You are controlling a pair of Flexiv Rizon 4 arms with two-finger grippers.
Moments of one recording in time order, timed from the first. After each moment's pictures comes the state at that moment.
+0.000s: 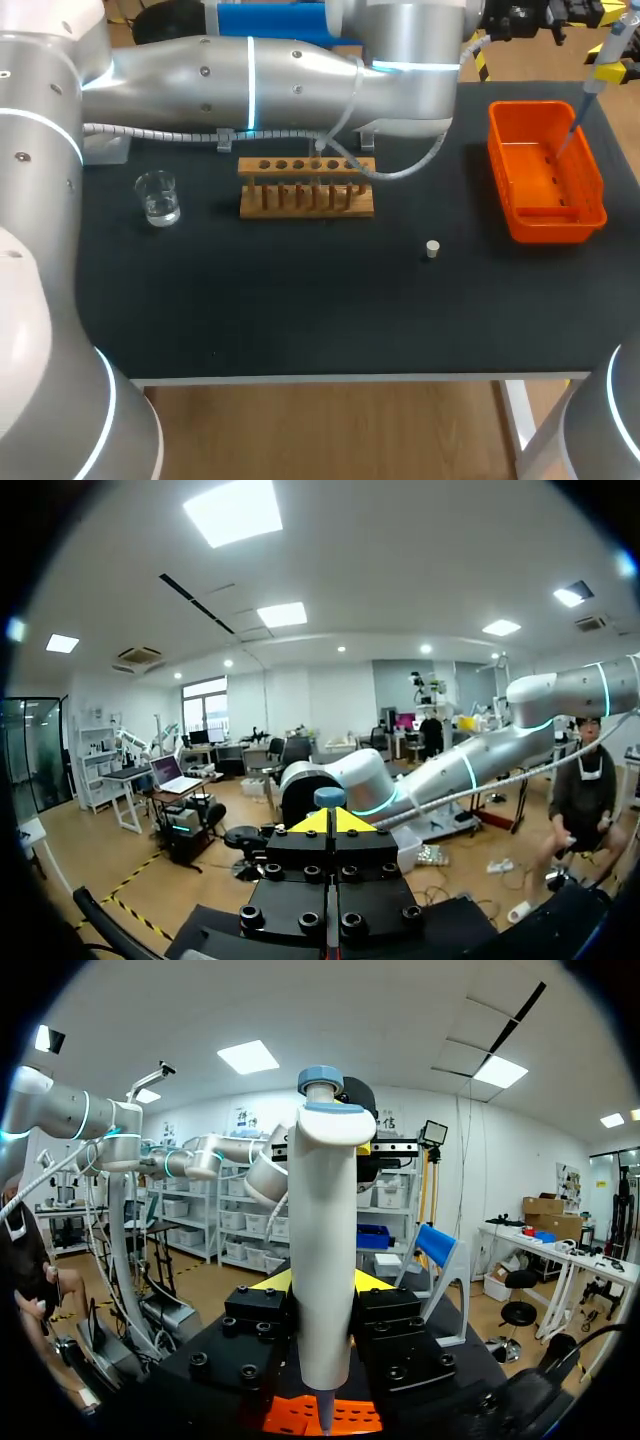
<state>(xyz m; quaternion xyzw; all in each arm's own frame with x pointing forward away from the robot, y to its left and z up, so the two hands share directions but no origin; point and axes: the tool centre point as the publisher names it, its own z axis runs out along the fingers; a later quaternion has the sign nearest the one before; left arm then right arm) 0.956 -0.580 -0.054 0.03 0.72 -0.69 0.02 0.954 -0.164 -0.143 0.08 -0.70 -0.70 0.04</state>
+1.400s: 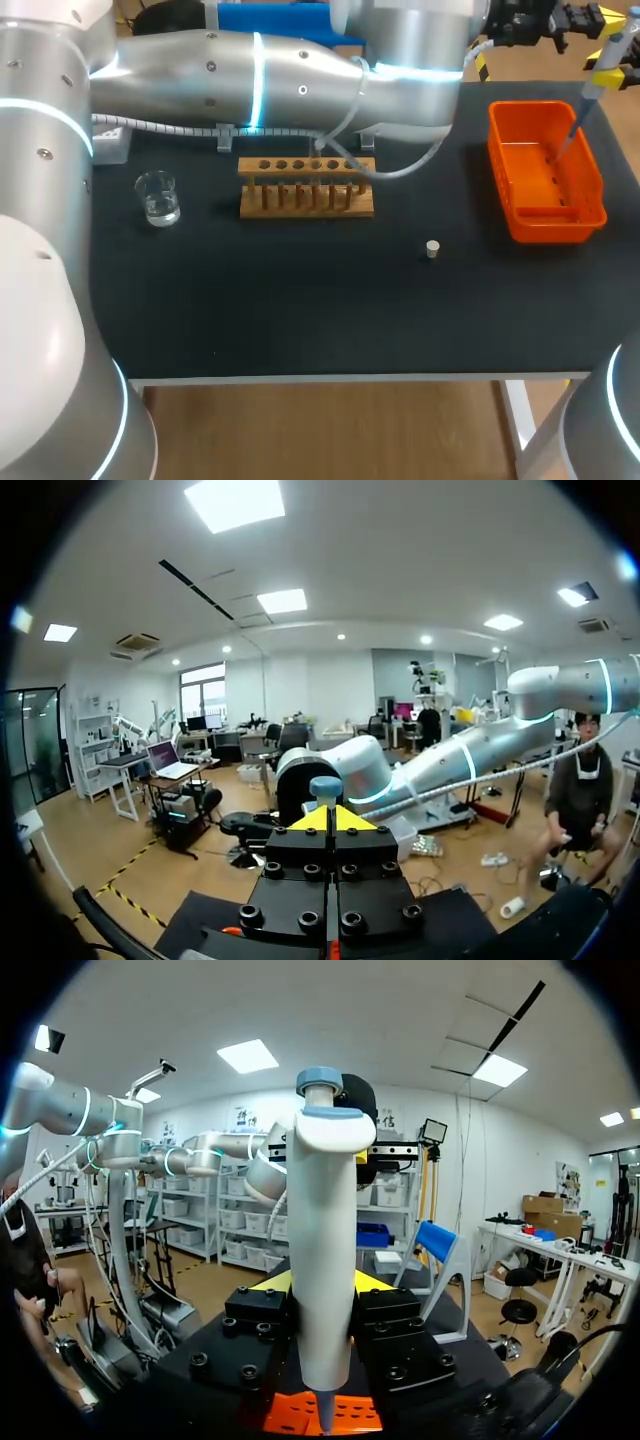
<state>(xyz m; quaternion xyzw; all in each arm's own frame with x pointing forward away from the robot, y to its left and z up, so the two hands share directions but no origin) 0.954 -0.583 -0.075 0.02 0.75 -0.67 0.01 0.953 -0.165 -0.151 0.08 -0.70 -0.70 0.04</state>
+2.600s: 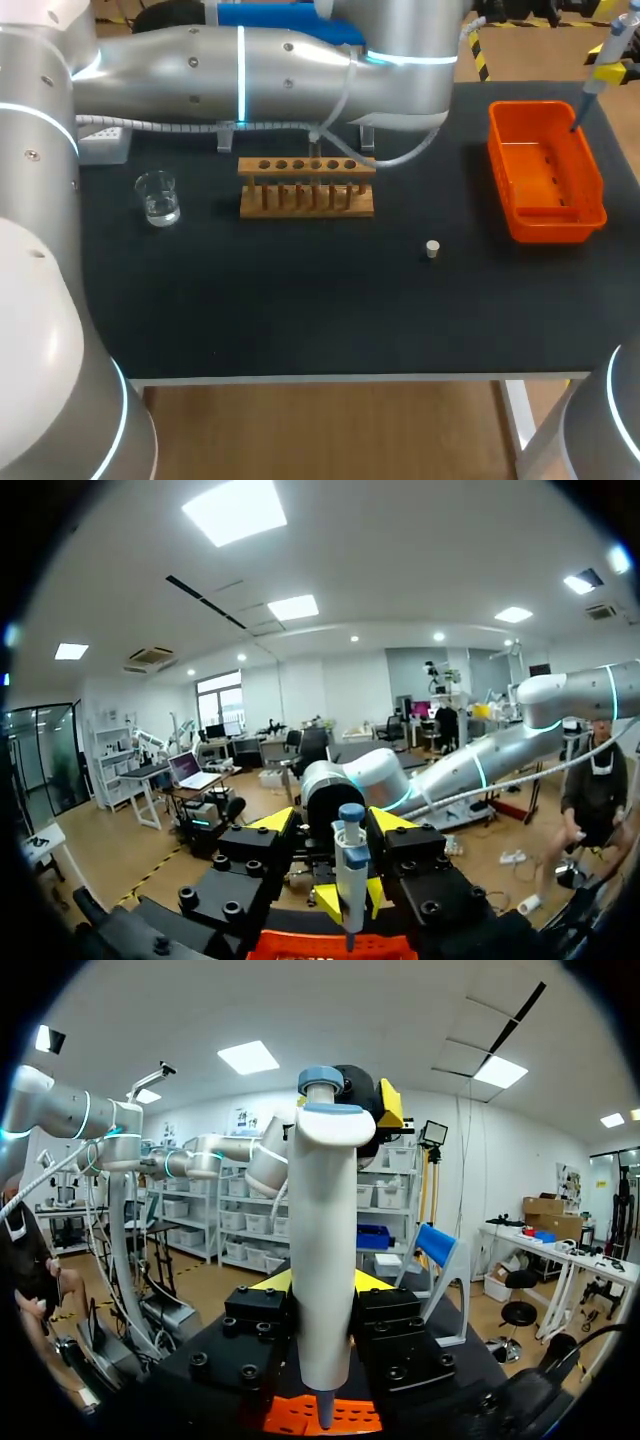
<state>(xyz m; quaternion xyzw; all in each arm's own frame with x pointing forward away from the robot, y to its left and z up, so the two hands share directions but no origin) 0.967 -0.555 -0.029 0.01 0.74 -0.67 0.06 0.954 -0.164 -0.144 0.08 -0.70 -0.70 0.04</state>
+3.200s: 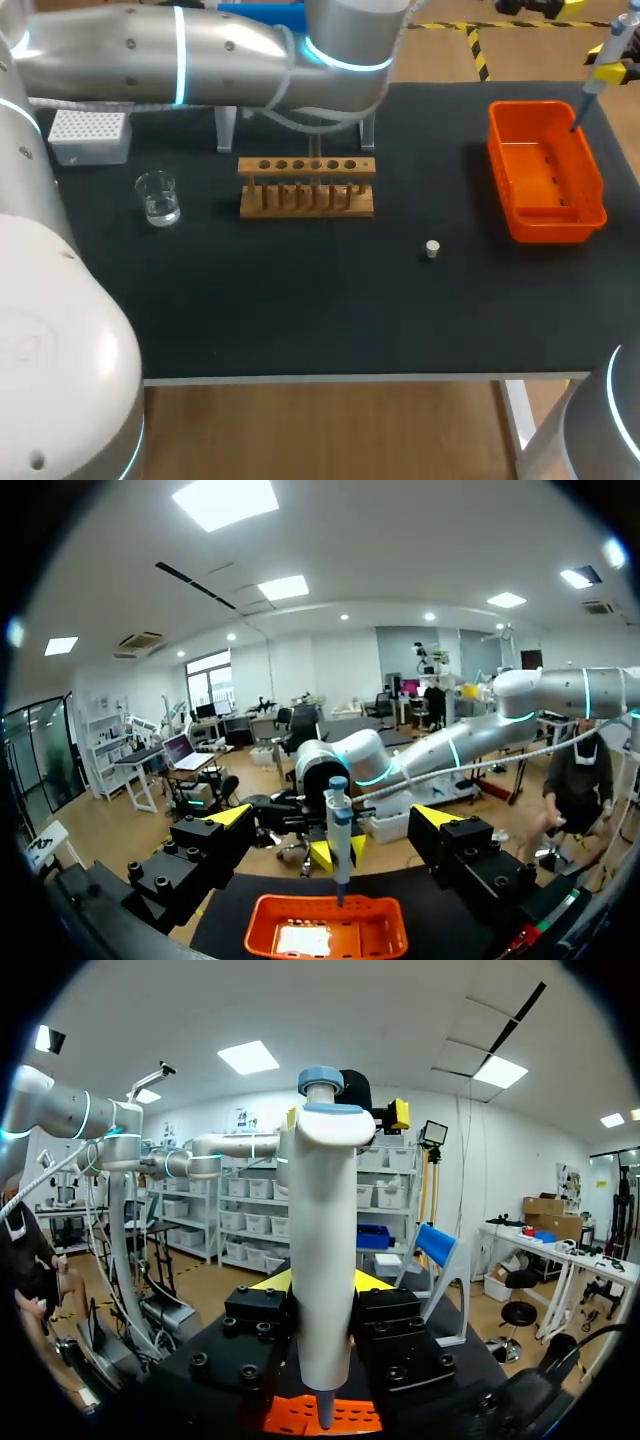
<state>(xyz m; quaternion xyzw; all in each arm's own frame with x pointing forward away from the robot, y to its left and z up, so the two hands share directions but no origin) 0.958 -0.494 -0.020 0.03 0.78 -0.62 0.04 0.955 -0.164 -0.144 0.08 -0.70 -0.70 0.04</state>
